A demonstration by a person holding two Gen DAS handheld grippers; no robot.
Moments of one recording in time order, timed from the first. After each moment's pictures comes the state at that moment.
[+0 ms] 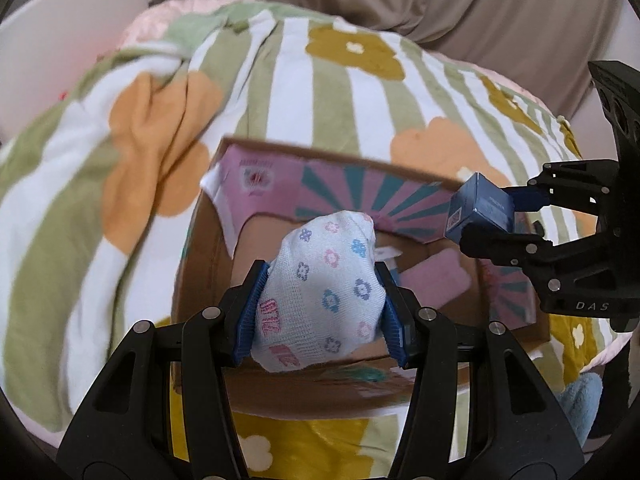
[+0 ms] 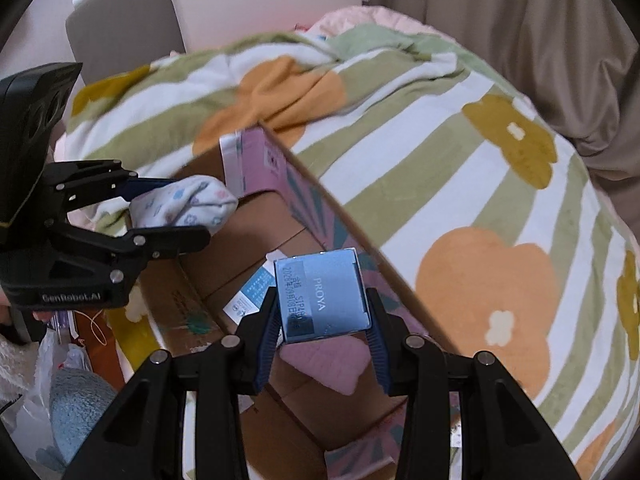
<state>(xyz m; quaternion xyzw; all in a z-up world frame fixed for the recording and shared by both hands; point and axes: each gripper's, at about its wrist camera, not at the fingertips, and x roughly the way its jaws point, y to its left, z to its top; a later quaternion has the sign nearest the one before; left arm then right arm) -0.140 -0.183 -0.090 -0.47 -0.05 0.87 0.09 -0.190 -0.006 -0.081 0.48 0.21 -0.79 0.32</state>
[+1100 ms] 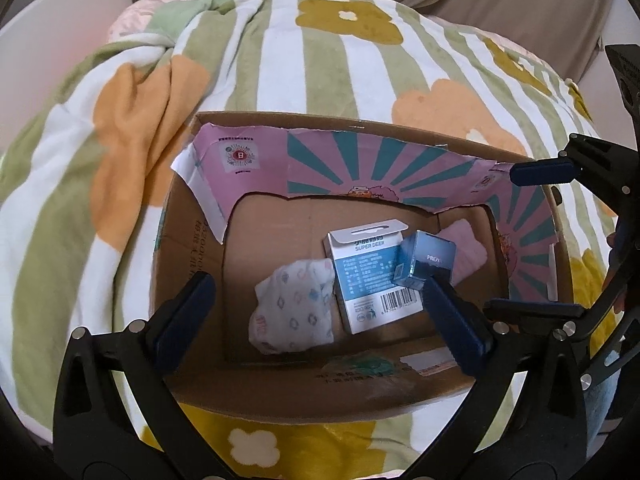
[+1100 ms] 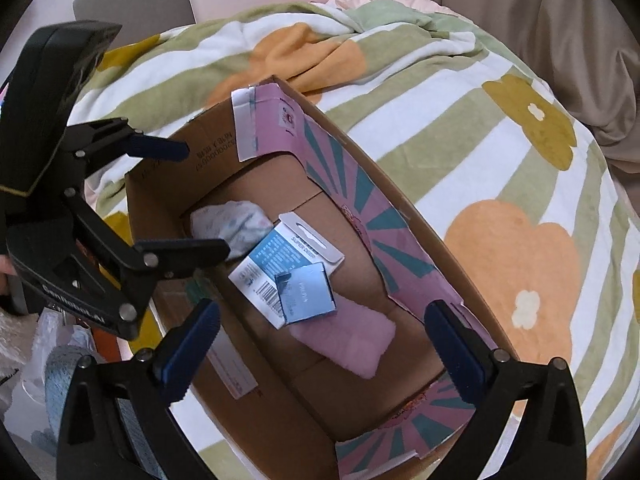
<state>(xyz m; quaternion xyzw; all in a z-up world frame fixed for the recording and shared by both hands) -0.145 -0.158 -0.101 -0.51 0.00 0.86 0.09 -0.177 0.001 -0.099 0.50 0.21 -0.77 0.33</state>
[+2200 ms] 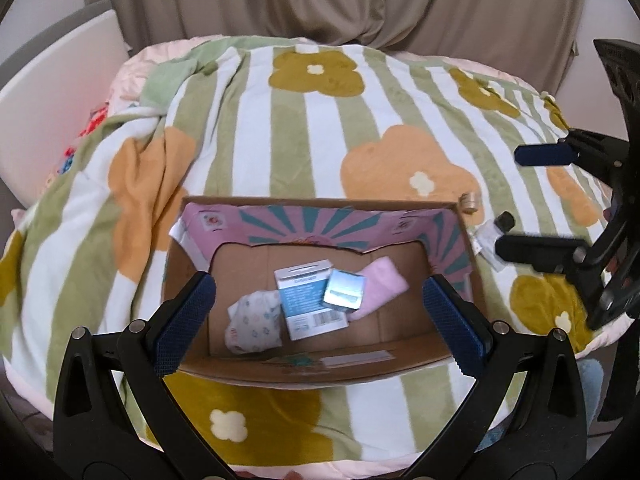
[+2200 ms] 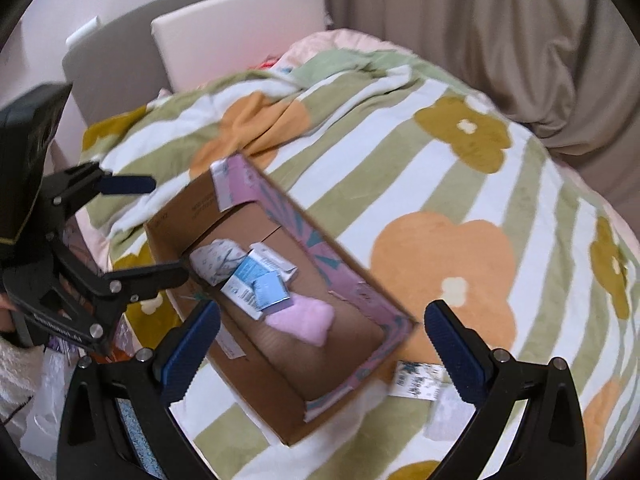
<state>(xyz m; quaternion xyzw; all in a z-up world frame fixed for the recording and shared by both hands) -0.108 -0.099 -0.004 -0.45 0.02 0.89 0.09 -0.155 0.082 -0.001 0.45 0.15 -0.84 0.28</state>
